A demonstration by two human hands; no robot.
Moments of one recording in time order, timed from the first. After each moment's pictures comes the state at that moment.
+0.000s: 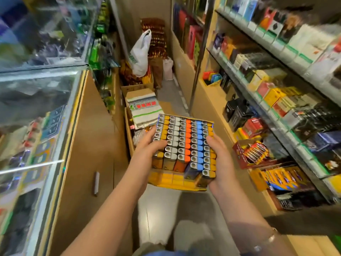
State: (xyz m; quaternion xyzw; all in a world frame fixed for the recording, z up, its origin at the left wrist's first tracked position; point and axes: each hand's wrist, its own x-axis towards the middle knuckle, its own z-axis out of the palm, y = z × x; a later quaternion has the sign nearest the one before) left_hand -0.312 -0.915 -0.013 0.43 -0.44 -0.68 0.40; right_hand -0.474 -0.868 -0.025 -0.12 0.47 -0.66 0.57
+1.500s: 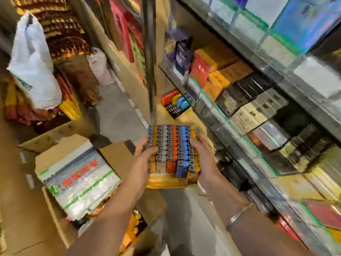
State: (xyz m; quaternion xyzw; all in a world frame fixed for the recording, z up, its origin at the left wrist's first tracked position) left_hand -0.630 -1.494 -0.182 0.47 -0.34 -0.77 0.25; right_hand -0.767 -1.415 -0.176 0.03 0.60 -0.64 0.48
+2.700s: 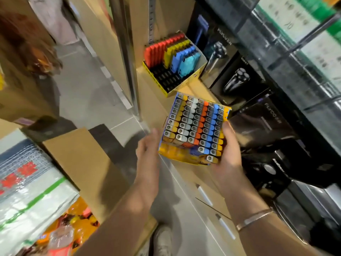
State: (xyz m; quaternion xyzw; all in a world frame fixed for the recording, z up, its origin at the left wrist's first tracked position) left_hand -0.726 -1.518 -0.399 0.52 -0.35 -0.76 0.18; right_hand -0.869 -1.445 -0.400 0.13 0.57 -0.72 0.38
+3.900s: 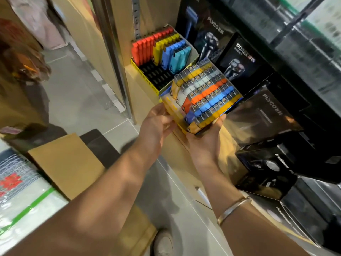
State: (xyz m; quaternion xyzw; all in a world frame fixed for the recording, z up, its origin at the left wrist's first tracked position) left_hand -0.788 -1.565 -0.399 0.45 -0.34 -0.81 0.18; right_hand -0.858 -1.473 -0.432 -0.12 0.89 -0.40 0.16
